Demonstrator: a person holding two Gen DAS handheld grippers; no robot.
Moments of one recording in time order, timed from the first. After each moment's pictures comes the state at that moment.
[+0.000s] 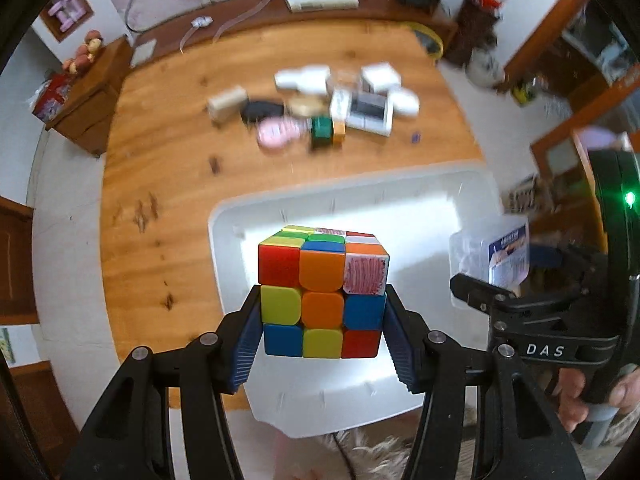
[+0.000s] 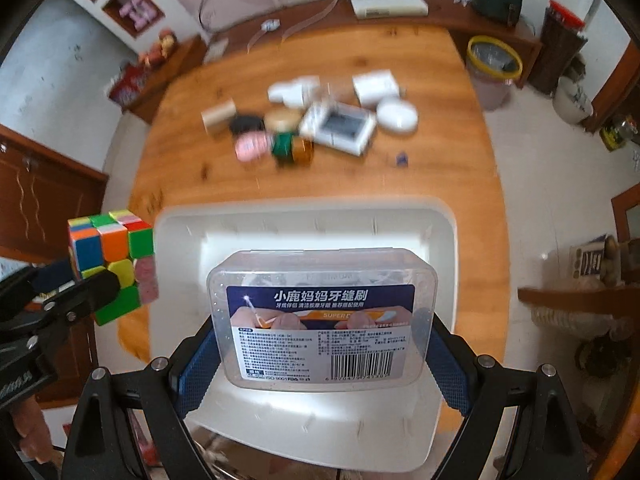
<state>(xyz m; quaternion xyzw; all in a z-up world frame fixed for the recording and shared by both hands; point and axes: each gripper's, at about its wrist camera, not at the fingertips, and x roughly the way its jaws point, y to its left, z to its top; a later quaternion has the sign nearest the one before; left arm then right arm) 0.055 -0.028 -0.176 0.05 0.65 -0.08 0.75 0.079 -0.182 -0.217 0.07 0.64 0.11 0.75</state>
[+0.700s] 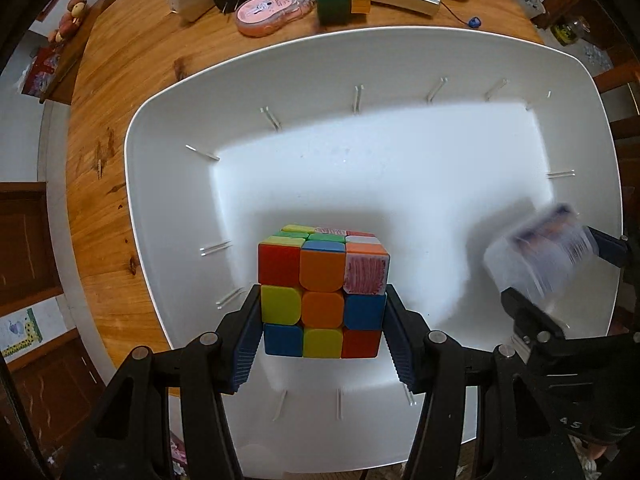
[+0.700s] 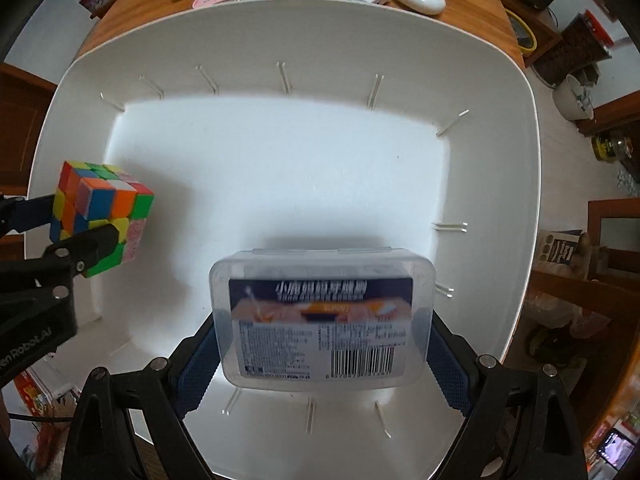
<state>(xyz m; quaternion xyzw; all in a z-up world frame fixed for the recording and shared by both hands) 0.056 -0.042 -0.292 0.10 0.73 -0.03 0.67 0.046 -0.155 -0.319 -0.06 0.71 0.09 0.69</state>
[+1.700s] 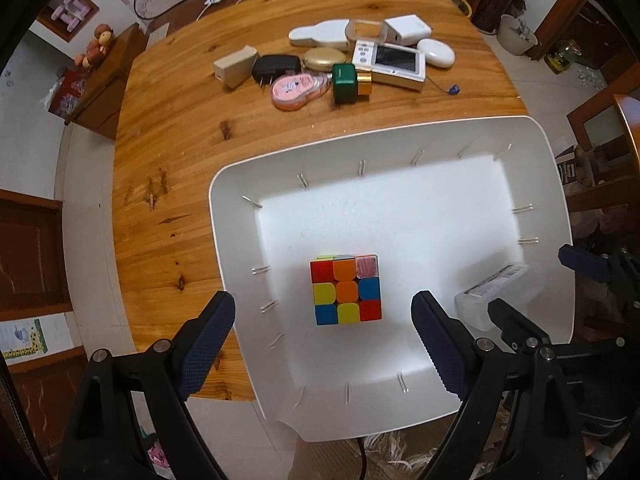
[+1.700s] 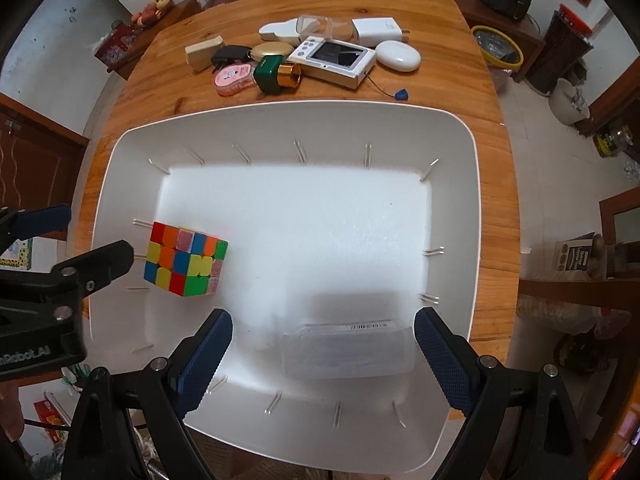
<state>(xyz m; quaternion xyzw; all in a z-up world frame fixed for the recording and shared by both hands) 0.054 -0.038 -0.214 0.10 0.67 -0.03 0.73 0.035 -0.179 -0.262 0.01 0.66 0.10 0.75</state>
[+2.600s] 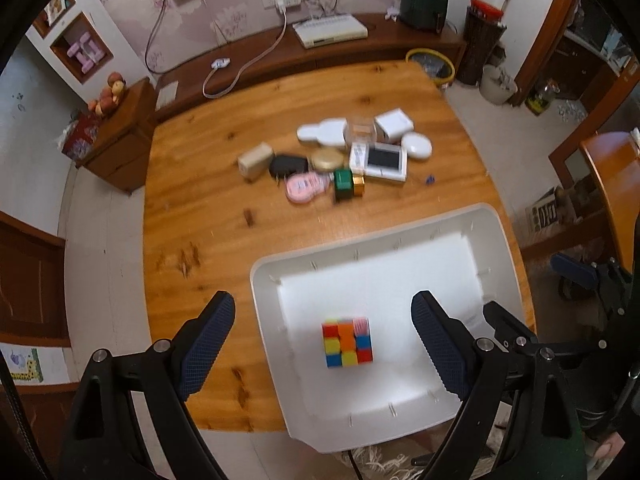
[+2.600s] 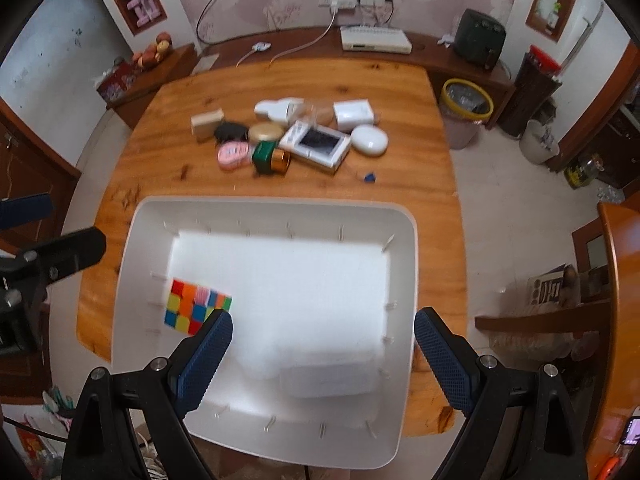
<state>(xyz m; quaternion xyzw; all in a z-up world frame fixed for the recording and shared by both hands) 0.077 -0.034 -0.121 0.09 0.58 -0.05 0.80 0.039 -0.185 -0.187 -0.01 0.58 0.07 0.81</state>
